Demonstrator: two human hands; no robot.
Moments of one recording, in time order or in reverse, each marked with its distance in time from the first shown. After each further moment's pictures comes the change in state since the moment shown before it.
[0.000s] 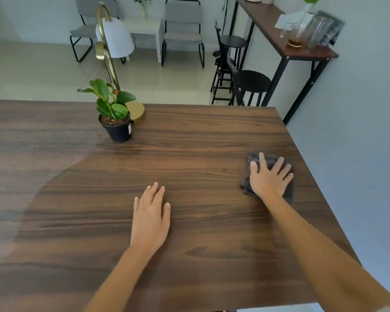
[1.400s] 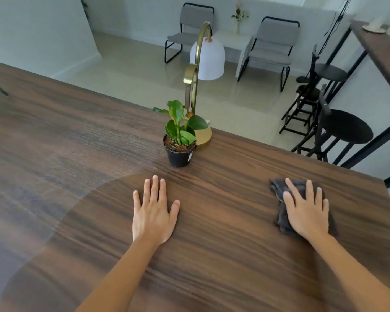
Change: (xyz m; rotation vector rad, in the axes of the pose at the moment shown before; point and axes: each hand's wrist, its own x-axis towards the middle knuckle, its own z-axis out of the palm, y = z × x) left_hand 0.111 -0.082 -0.022 0.395 0.068 -0.387; right_hand 0.099 -0.124 0.009 -0.105 0.011 -0.529
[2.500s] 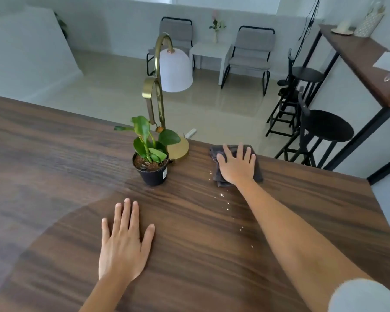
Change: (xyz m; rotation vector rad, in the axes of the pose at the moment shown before) left_hand -0.001 0.001 0.001 -0.009 0.054 -0.004; right_hand 0.133 -0.129 0.011 0.076 -0.088 -0.137
